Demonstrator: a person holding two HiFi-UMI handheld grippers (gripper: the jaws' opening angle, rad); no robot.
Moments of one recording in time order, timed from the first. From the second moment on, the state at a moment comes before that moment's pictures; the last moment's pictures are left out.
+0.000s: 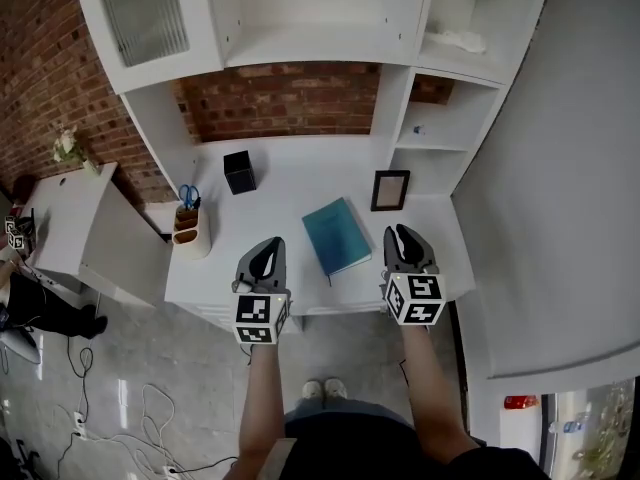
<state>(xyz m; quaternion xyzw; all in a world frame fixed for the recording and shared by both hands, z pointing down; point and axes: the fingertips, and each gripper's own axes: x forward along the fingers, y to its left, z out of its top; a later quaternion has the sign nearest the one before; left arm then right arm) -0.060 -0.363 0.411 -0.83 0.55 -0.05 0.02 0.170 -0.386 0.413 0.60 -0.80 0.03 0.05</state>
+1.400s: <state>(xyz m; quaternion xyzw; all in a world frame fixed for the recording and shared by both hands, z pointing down) -0.072 -0.360 0.335 -0.82 0.56 -0.02 0.07 0.161 -0.352 0.334 0.60 -0.80 -0.05 -0.01</state>
